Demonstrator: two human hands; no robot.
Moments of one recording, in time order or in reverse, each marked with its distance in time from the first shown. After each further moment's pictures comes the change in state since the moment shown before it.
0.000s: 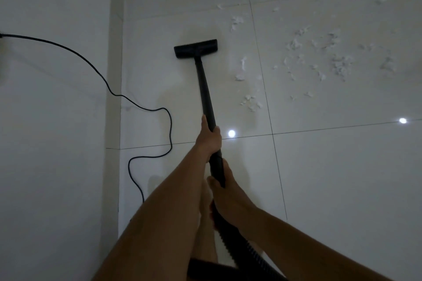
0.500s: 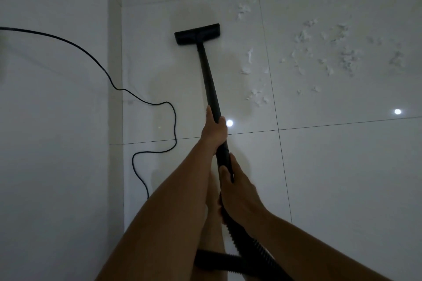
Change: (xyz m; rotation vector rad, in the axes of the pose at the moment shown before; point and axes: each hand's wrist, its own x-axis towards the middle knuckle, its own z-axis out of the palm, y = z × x) left_hand 0.027 0.008 -0.024 -0.025 -0.011 0.035; right_hand 0.010 -0.028 0.019 0.005 0.135 0.034
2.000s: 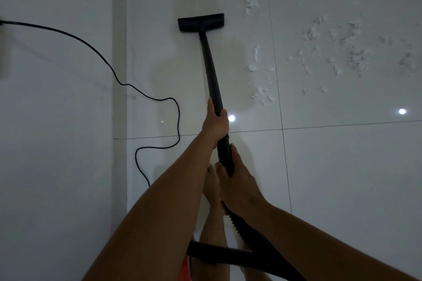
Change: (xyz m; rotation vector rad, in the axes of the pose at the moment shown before) left_hand 0.002 0.020 -0.018 -0.150 -0.021 -0.036; right_hand 0.014 -0.019 0.007 -0.080 -0.001 -0.038
